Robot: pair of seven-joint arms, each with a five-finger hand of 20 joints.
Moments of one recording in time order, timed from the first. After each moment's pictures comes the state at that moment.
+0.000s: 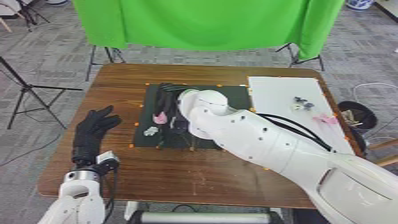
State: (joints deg) left arm 114.7 -61.9 -87.5 -107.2 50.9 17.5 19.1; right arm -39.6 -78.2 21.4 -75.4 -95.0 -6.9 29.6
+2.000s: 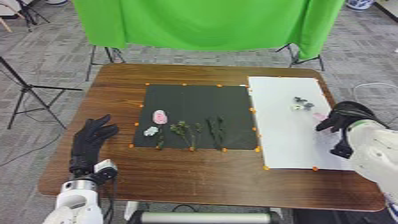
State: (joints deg) left arm 119.3 -63.6 -89.6 -109.3 51.5 17.8 17.7; right arm -88.8 -30.3 70.6 -99.9 -109.6 -3.8 39.1
